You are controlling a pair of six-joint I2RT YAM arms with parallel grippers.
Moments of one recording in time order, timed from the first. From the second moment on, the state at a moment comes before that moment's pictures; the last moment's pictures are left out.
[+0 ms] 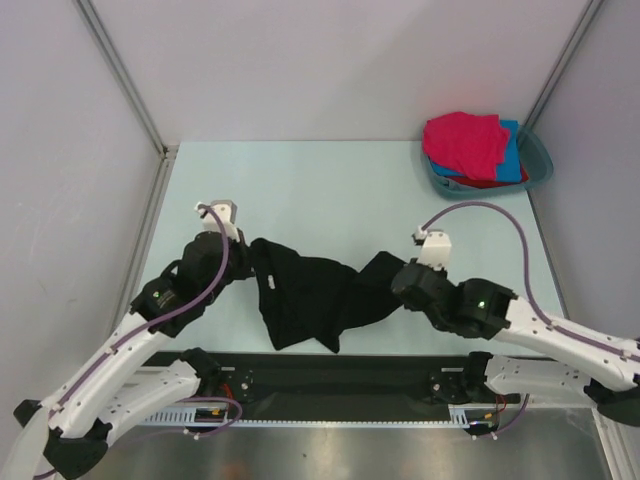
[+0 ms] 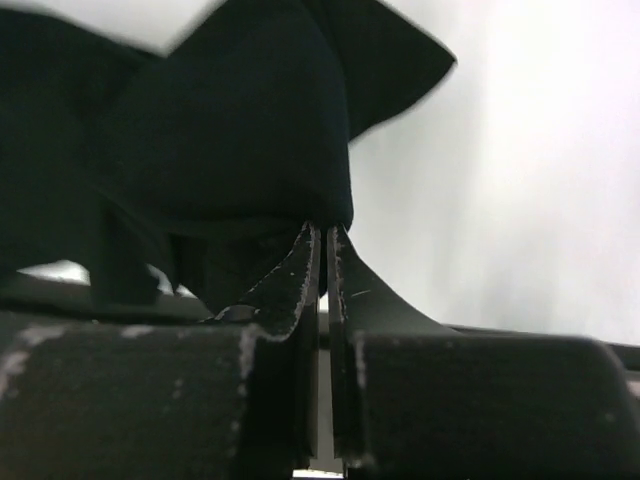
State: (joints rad) left arm -0.66 0.76 0.88 -0.62 -0.35 -0.45; right arm 1.10 0.92 0.96 -0.97 0.69 0.85
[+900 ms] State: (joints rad) left arm -0.66 0.78 0.91 -0.83 -0.62 -0.49; right arm 1.06 1.27 0.93 -0.61 0.53 0.75
